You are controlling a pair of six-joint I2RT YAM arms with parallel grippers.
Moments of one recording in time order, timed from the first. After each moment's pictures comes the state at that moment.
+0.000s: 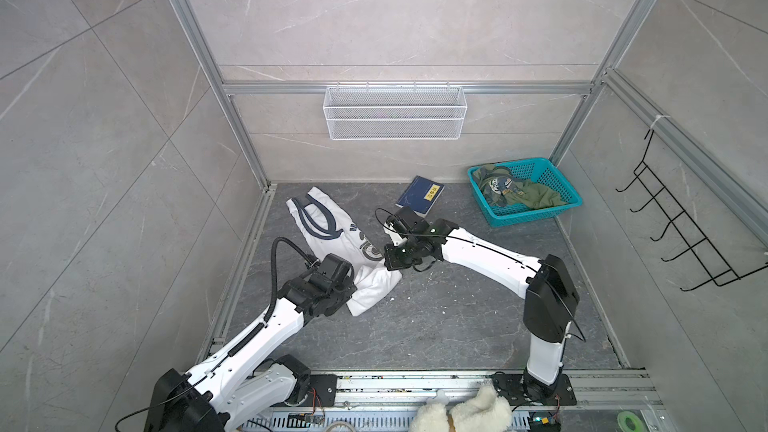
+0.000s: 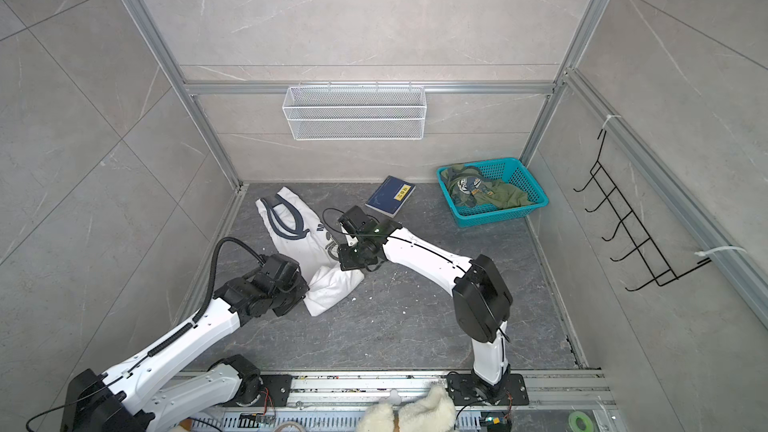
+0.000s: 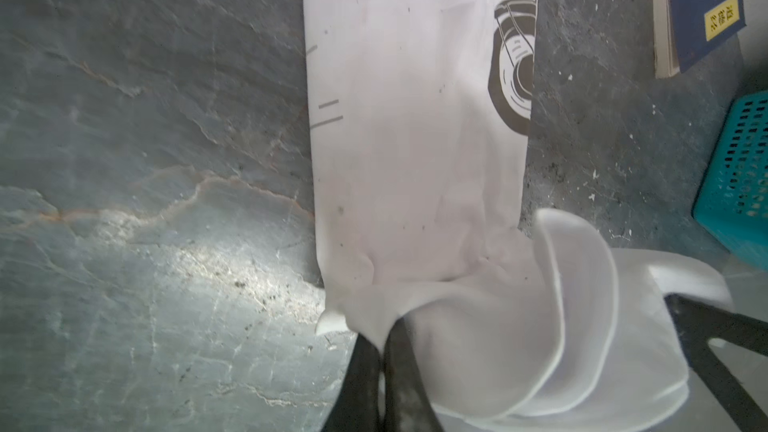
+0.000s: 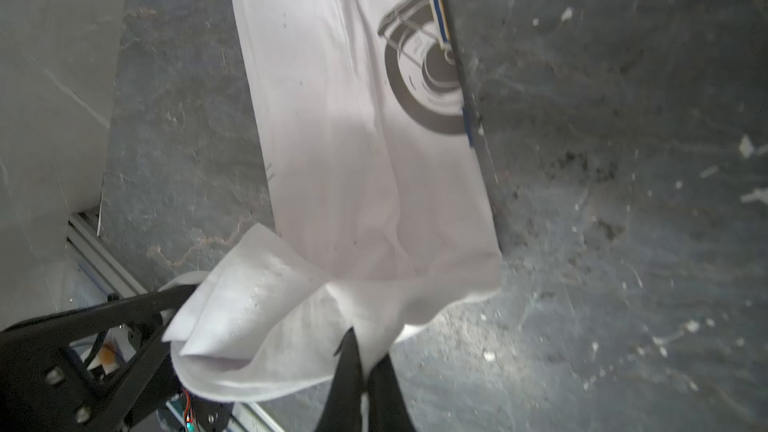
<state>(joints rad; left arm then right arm) -0.55 1.03 0.74 -0.75 -0.11 -1.16 0.82 1.94 1.67 -0.77 -0.19 0.52</state>
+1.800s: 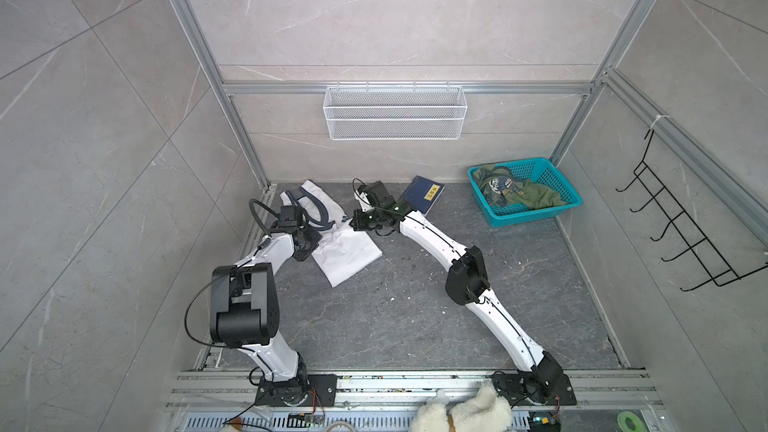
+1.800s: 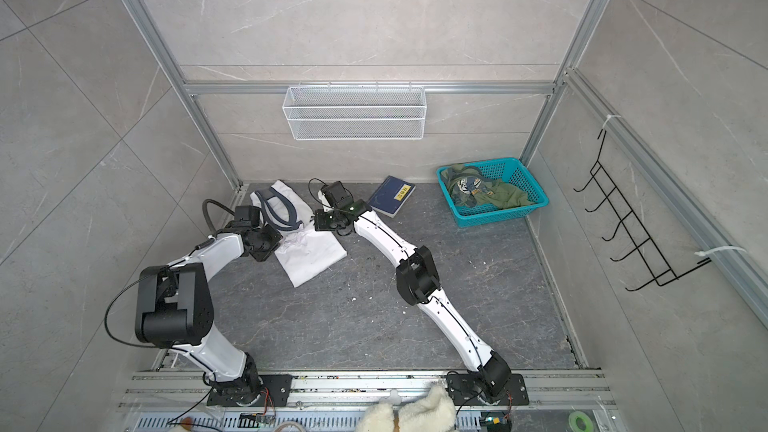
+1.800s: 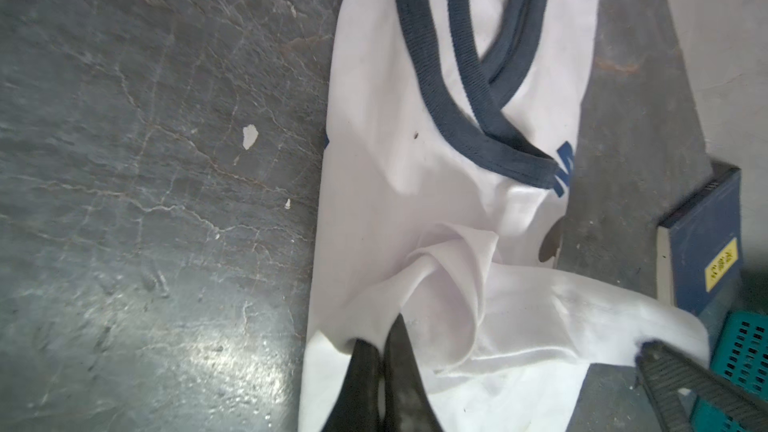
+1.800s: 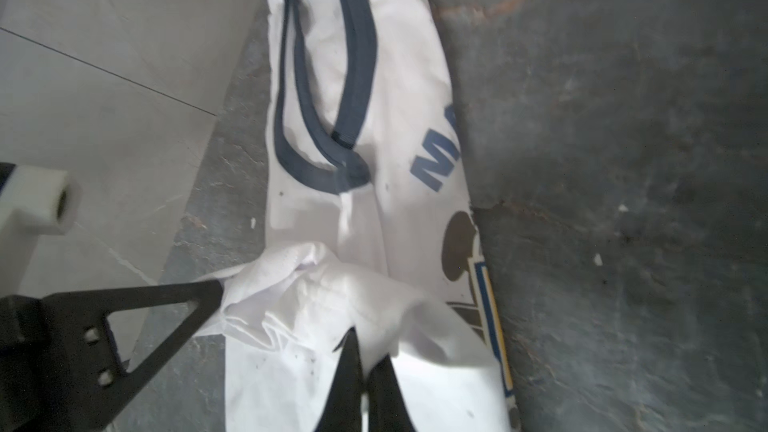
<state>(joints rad) 0.03 1.70 1.07 -0.41 0.12 -0.75 0.73 2.77 2.73 -0.73 -0.31 0.50</state>
